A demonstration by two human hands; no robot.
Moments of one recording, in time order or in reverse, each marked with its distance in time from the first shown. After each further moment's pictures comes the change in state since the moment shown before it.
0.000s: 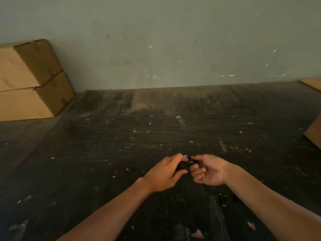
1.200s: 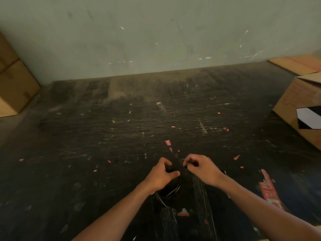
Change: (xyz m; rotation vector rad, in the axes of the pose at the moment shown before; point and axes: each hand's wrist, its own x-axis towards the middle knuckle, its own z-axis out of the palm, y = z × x) left_hand -0.004 0.007 0.075 -0.552 -0.199 -0.822; right_hand -0.012 0.065 -0.059 -1.252 0.519 -0.680
